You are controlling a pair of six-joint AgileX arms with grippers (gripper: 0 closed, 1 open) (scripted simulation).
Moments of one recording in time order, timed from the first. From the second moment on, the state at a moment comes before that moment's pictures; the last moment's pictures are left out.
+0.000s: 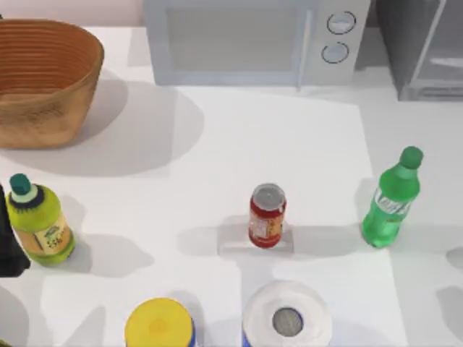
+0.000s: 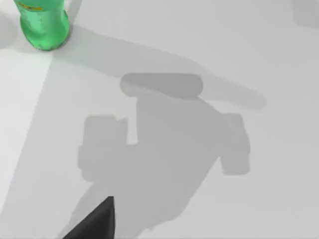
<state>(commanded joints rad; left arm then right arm) 0.00 0.00 0.00 0.00 0.00 0.00 -0.61 0.41 0.94 -1.41 -0.41 -0.69</state>
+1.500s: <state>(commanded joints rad) 0.00 0.00 0.00 0.00 0.00 0.00 -1.78 1.81 1.33 -1.44 -0.95 -2.00</state>
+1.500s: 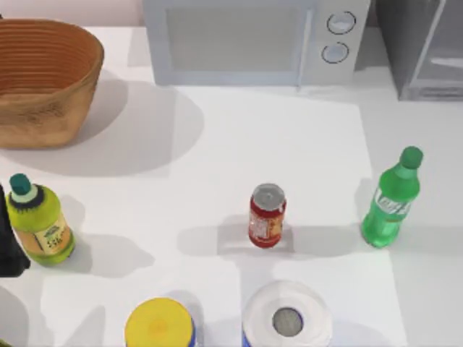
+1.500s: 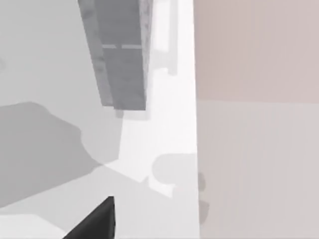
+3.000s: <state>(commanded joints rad) 0.00 0.00 0.00 0.00 0.00 0.00 -0.94 1.82 1.29 -0.29 -0.75 -0.63</state>
